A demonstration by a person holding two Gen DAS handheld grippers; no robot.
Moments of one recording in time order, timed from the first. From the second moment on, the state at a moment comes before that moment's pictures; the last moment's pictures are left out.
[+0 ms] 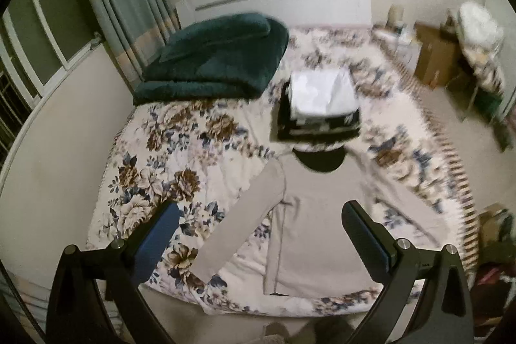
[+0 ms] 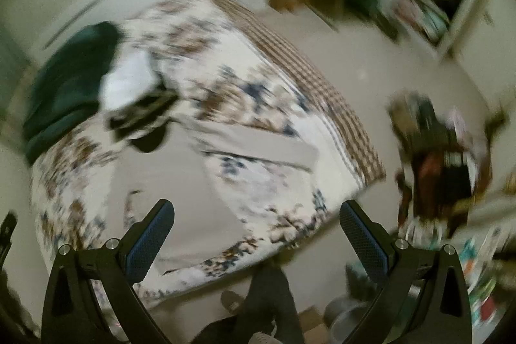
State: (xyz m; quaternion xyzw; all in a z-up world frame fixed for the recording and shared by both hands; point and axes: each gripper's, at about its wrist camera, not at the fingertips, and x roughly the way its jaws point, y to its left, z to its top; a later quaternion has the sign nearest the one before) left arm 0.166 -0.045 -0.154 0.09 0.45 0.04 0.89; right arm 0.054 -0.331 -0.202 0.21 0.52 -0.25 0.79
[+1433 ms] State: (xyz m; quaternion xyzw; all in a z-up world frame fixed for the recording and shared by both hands) left arm 0.288 -0.093 -0.542 0.08 0.61 0.10 0.78; right arm 0.111 -0.629 -0.688 0.58 0.44 -0.33 0.60
